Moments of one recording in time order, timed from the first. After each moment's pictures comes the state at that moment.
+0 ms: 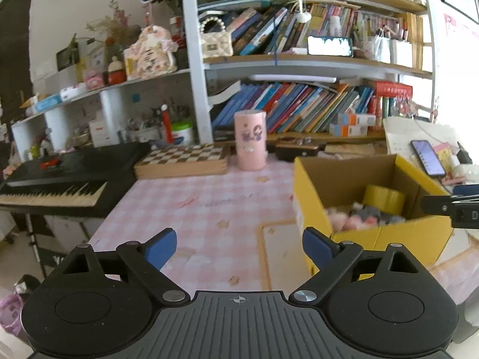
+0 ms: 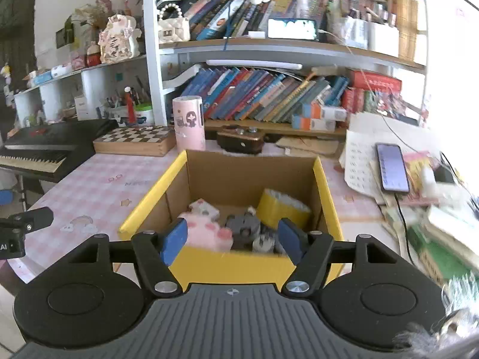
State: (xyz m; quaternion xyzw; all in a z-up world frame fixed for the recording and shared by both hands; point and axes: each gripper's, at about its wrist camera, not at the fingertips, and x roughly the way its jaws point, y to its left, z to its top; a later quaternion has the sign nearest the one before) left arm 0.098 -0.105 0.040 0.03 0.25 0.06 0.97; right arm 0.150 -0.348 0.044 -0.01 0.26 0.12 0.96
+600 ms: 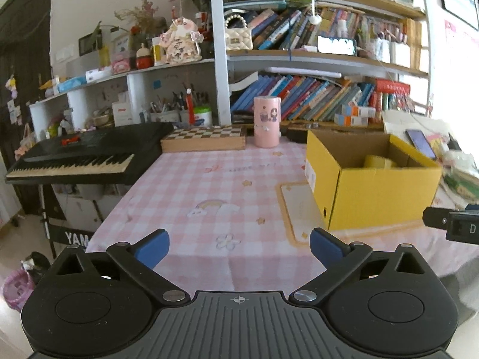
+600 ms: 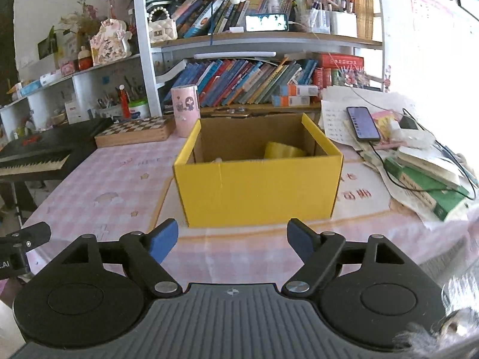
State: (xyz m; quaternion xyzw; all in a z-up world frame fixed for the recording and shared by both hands) left arm -0.007 -0.064 0.021 0.02 0.25 0.06 0.97; right arm 0.019 -0.293 0.023 0.03 0.26 0.05 0.96
